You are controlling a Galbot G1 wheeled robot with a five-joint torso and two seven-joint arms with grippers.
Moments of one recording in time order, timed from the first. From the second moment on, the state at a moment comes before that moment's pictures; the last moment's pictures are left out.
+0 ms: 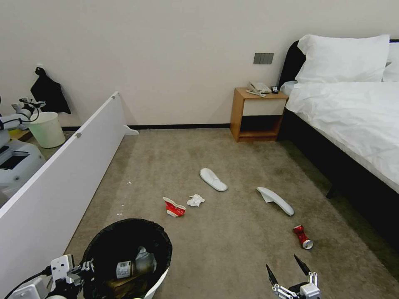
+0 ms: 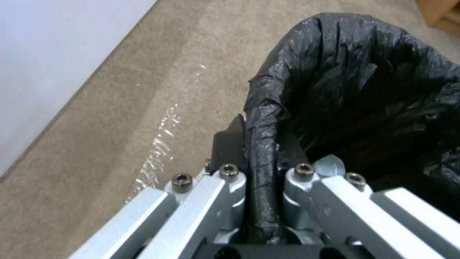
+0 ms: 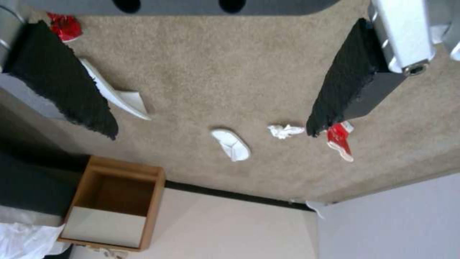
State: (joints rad) left arm 1.79 -1.31 -0.85 -2.32 -0.77 0.55 -0.30; right arm -1.77 1.48 0.78 1.84 0.11 0.41 -0.42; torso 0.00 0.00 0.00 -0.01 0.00
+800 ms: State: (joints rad) left arm 1.79 -1.31 -0.85 -2.32 -0.77 0.55 -0.30; right arm -1.77 1.49 0.78 1.84 0.11 0.41 -0.44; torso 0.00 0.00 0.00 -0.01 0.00
